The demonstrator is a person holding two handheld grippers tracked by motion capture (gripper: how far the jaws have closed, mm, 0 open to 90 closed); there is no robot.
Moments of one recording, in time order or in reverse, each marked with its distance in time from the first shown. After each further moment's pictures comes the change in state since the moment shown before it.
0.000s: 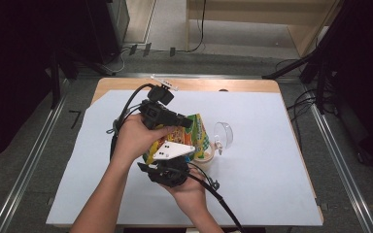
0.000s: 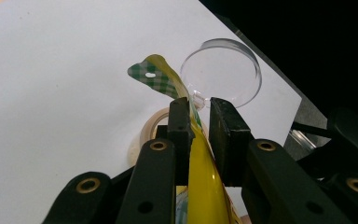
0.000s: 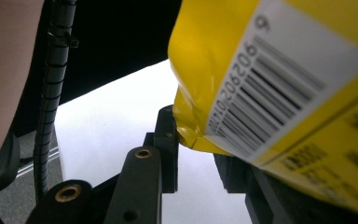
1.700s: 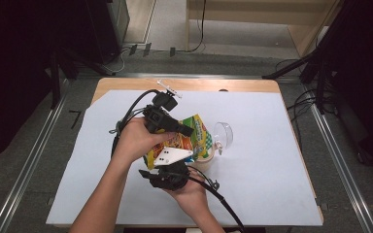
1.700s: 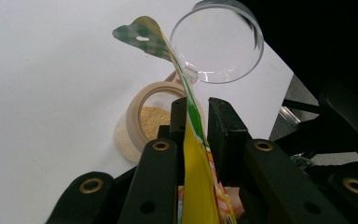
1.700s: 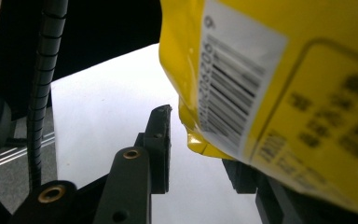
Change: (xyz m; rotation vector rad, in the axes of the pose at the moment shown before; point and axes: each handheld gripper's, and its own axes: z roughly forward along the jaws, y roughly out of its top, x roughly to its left) left arm 0.007 -0.006 0.017 0.106 -0.064 -0.001; right arm -0.007 -0.021 0.011 0.040 0.045 -0.048
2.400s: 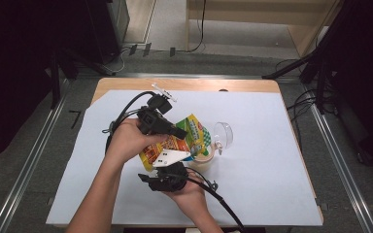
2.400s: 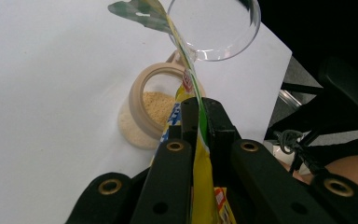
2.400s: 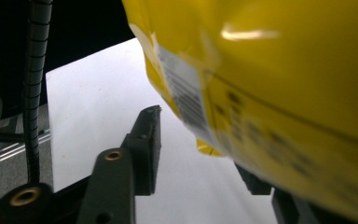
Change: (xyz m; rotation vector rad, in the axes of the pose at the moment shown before) left arm 0.005 -0.014 -0.013 0.027 -0.020 0.061; right arm 0.000 -0.009 0.009 0.025 -0.005 0.018
